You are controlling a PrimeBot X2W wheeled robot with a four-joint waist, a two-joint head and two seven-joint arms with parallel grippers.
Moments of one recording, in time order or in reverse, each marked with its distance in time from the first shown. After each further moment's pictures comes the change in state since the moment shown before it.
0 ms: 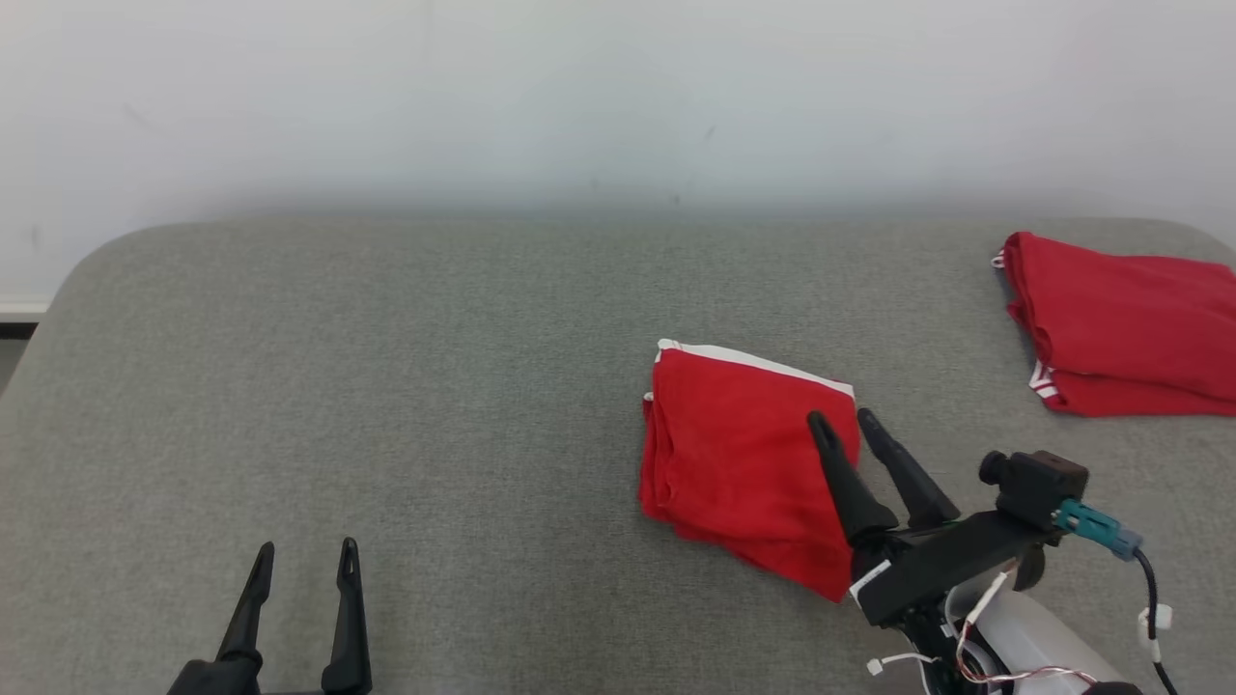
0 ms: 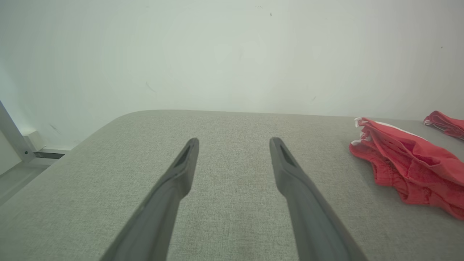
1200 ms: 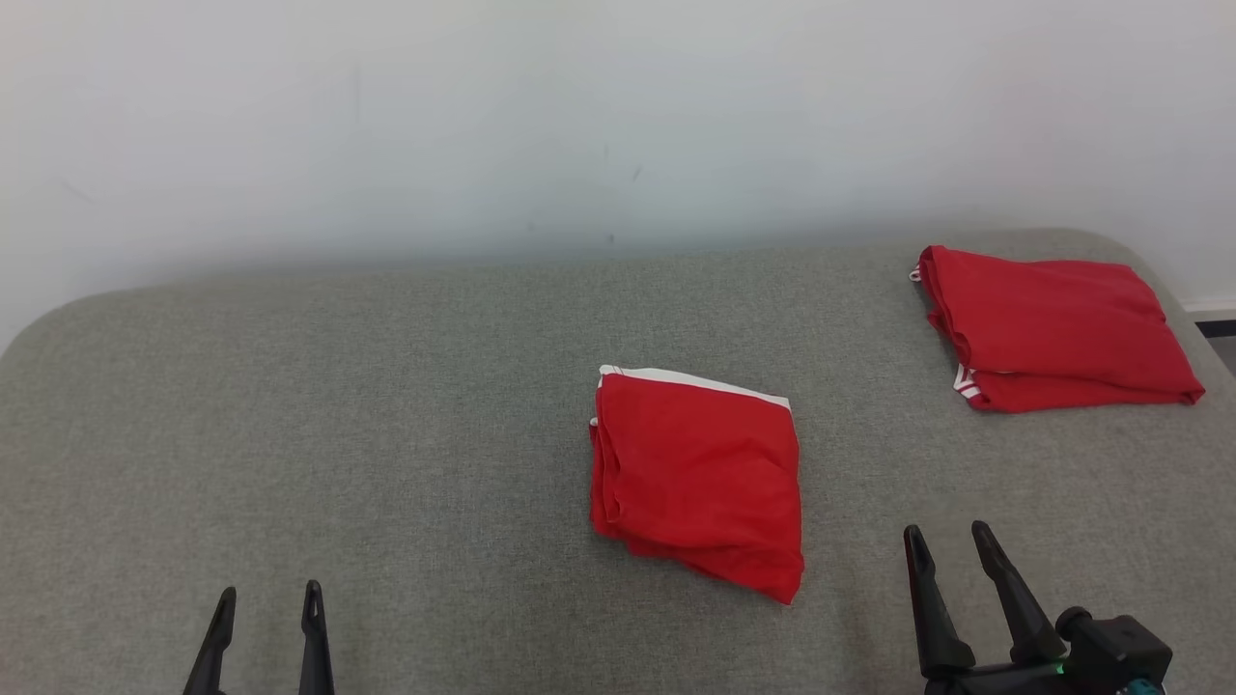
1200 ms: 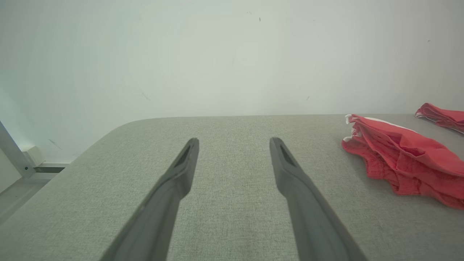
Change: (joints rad) left arm 0.078 0.001 0.069 -0.035 0.047 -0.006 0.000; right arm 0.417 0.198 -0.488 -0.257 -0.612 0.000 -0.003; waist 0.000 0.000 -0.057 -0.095
